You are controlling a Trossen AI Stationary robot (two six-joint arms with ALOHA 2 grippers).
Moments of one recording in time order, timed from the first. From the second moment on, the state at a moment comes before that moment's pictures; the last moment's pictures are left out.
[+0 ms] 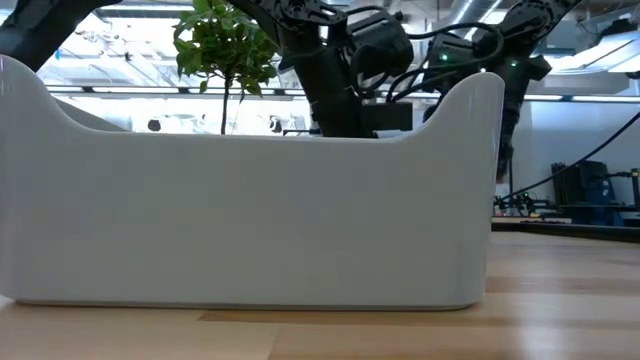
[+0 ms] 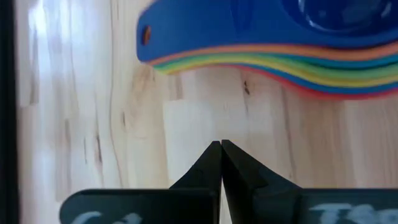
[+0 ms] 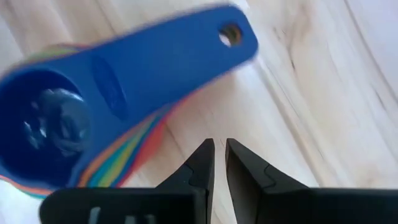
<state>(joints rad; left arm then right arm) 0.03 2.16 1.64 -0.55 -0.31 0.28 -0.23 1.43 0.76 -0.51 -0.02 0.32</state>
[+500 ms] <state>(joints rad) 0.03 2.16 1.64 -0.45 -0.19 0.31 -0.07 1.43 0.76 -0.41 -0.11 0.46</state>
